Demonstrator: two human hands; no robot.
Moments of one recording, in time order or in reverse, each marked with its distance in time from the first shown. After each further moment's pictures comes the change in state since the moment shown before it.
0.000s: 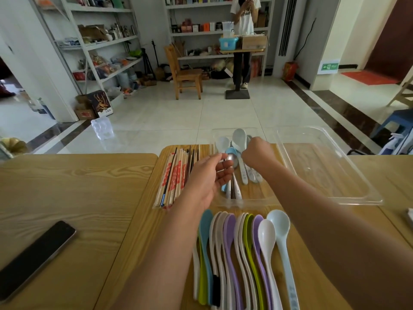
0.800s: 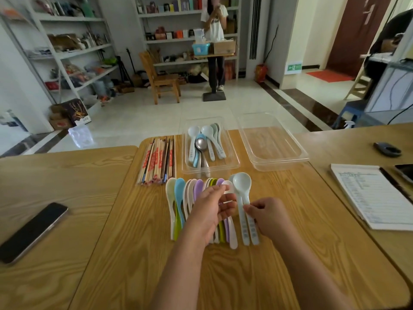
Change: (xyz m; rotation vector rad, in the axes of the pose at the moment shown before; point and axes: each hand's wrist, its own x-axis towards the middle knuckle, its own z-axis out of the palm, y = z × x) left_hand -0.135 -0.090 0.035 0.045 -0.103 -0.148; right_hand -0.241 0.114 -0.016 0.415 -0.106 0.316
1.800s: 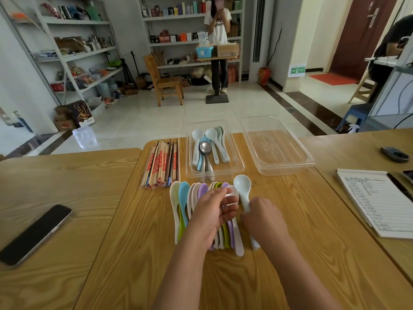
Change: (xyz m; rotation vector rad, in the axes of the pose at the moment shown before) left_hand 0.006 0.001 -0.007 -0.016 0.014 0.022; right_hand 0.006 -0.021 0.021 -0.479 0.083 -0.067
